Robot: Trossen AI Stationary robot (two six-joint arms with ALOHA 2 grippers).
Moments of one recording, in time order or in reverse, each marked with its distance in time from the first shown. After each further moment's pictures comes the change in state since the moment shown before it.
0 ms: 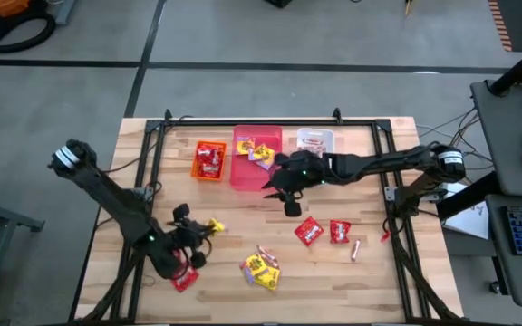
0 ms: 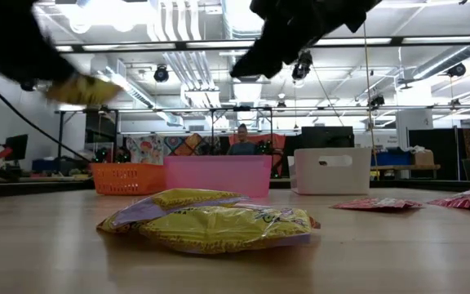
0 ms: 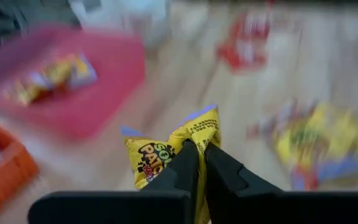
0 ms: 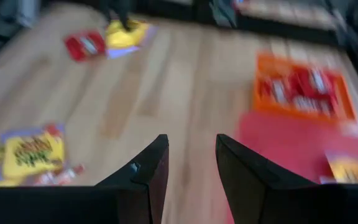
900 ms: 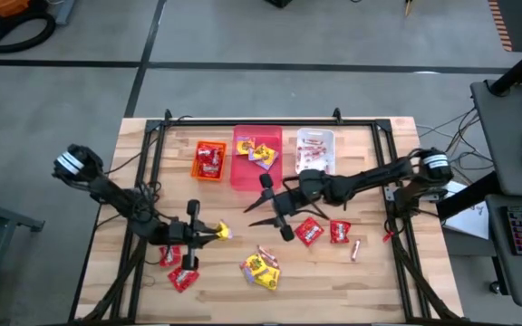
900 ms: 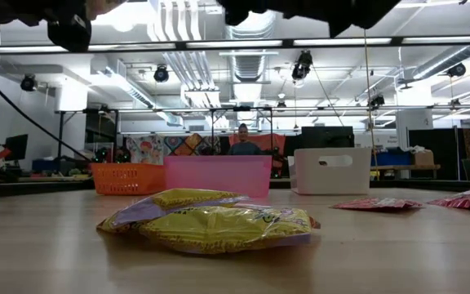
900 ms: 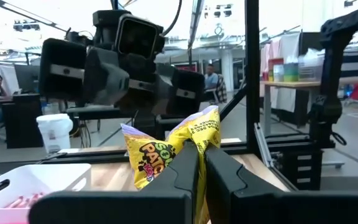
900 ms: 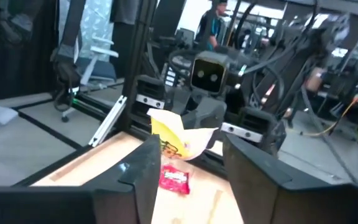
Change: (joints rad) left arm 0.114 0.074 -0.372 1.656 0.322 1.022; right arm 0.149 0.121 -0.085 0.787 -0.157 -0.067
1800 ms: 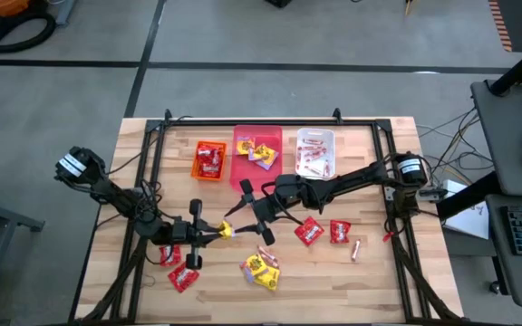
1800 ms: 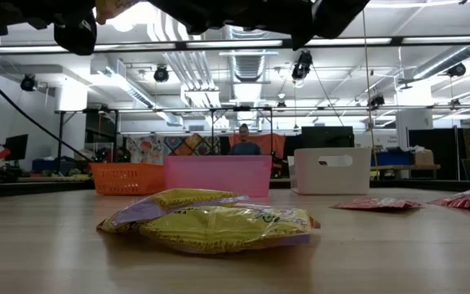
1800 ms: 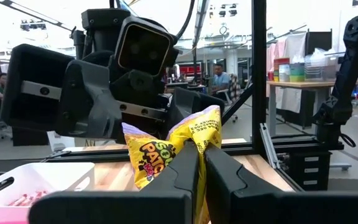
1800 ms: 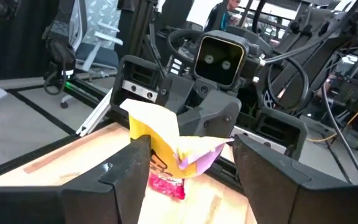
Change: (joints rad) left arm 0.030 0.042 0.017 0.023 0.001 -0.008; right arm 0.000 0.217 0.206 -0.024 -0.029 -0.081
